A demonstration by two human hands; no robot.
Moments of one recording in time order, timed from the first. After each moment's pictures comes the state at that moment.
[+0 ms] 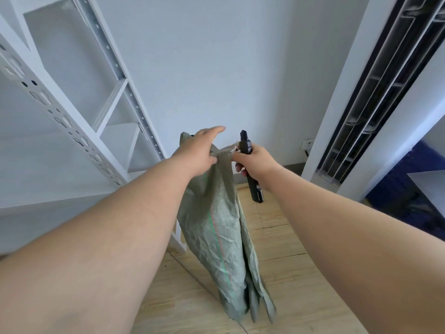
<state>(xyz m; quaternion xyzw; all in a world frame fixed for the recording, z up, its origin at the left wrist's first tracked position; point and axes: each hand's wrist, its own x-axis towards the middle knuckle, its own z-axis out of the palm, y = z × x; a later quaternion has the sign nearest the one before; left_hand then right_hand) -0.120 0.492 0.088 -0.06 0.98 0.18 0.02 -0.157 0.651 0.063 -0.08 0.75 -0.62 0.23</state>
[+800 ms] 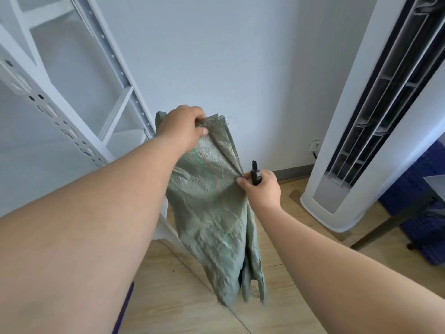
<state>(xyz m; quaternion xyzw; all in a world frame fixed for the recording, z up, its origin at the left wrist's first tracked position) -0.142 0.464 0.143 -0.13 0.97 0.16 -0.11 -0.136 0.642 0.005 0.03 0.80 -0.59 0.08</state>
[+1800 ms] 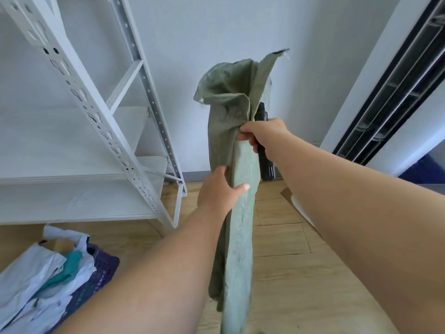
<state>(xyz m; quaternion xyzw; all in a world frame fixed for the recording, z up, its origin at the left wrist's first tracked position) -0.059 0.543 0.001 -0.25 0.89 0.39 -0.01 -0.168 0.626 0.106 0.04 0.77 -0.59 0.22</state>
